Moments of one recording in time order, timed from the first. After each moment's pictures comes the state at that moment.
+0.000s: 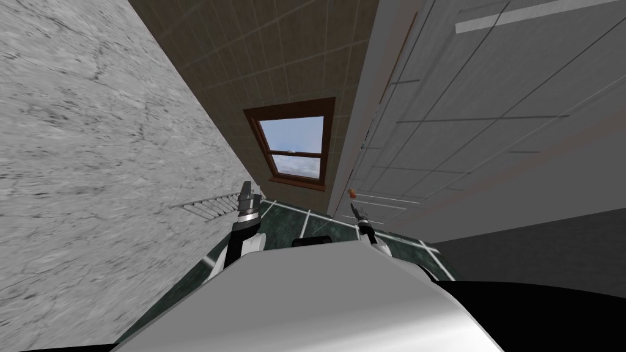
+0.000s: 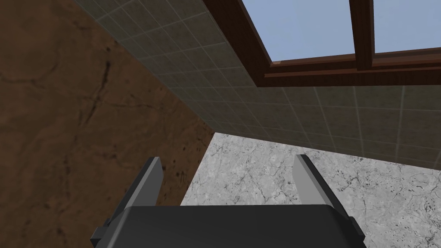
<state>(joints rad) -0.07 -0.30 -0.34 -0.48 0.09 -0.95 0.99</state>
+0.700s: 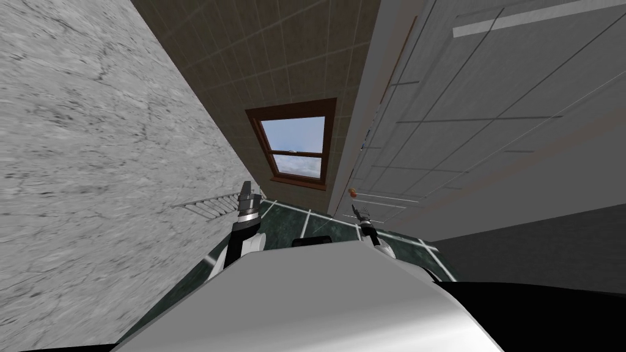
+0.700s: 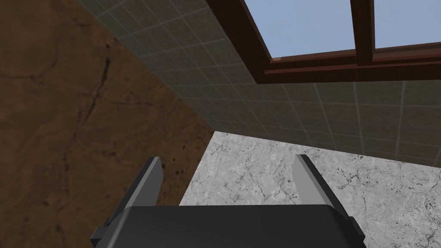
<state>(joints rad) -0.05 -0.32 -0.37 -0.48 0.13 -0.96 1.17</state>
